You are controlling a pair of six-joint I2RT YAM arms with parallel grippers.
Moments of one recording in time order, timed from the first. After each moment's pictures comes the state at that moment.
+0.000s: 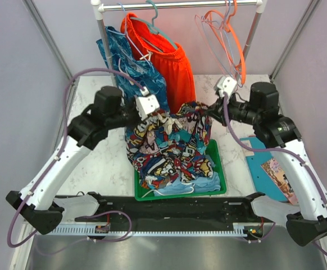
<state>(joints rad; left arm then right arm) -0.61 1.18 1.48 -0.73 0.28 0.58 0.35 1.10 1.39 -0.60 -0.57 -0.33</state>
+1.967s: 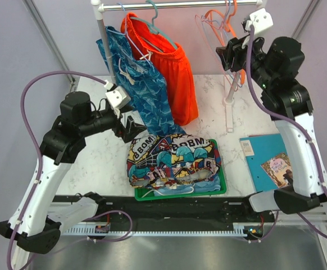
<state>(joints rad) -0.44 1.00 1.40 -0.72 0.53 0.24 0.34 1.35 1.93 -0.51 -0.13 -0.12</state>
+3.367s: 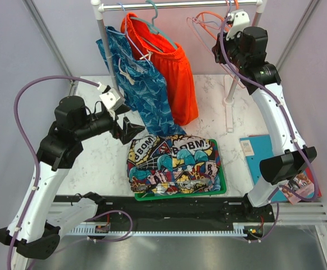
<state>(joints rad) -0.41 0.93 1.35 -0.66 0.54 0.18 0.25 1.70 2.02 -0.47 -0.05 -0.03</state>
